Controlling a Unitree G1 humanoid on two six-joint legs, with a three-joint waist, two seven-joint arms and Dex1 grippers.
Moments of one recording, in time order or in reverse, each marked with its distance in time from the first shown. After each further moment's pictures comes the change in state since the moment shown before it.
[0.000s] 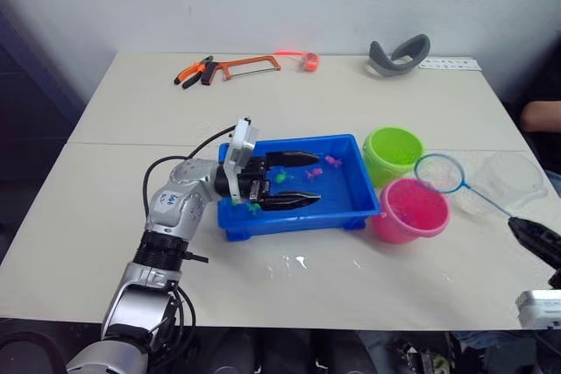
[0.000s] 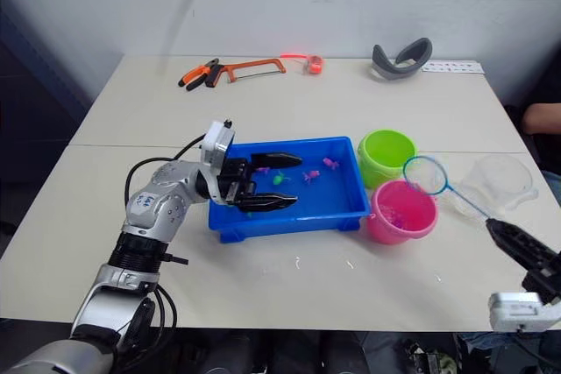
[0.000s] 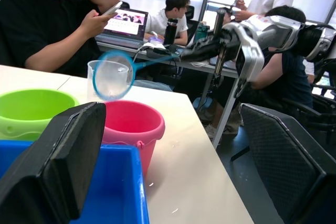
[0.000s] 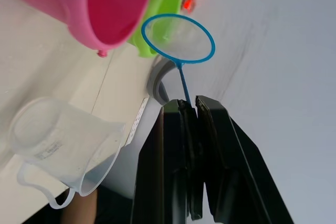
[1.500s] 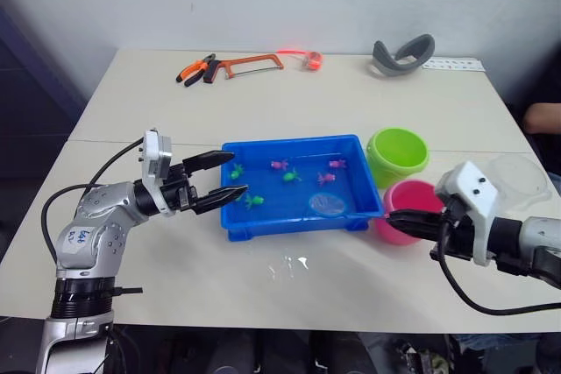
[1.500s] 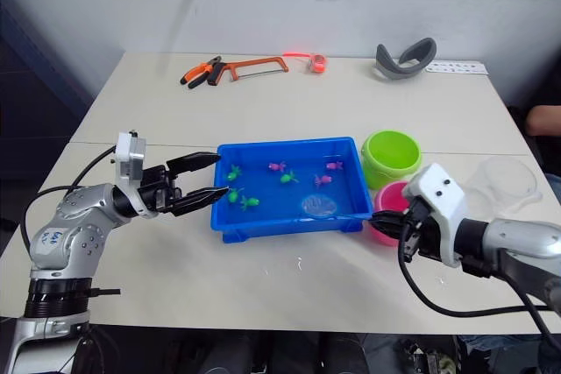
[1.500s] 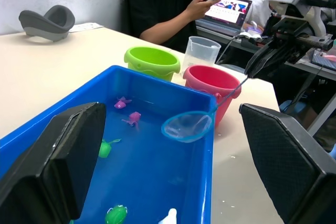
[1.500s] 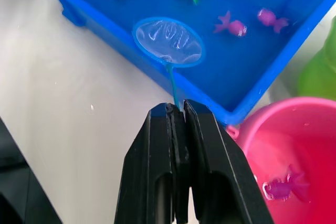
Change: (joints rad) left arm 0.293 0.229 0.260 -0.240 -0.069 0.076 0.172; right arm -0.628 -0.306 0.598 -0.445 1.619 1.835 0.296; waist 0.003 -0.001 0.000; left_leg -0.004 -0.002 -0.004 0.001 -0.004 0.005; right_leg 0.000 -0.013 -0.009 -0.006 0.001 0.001
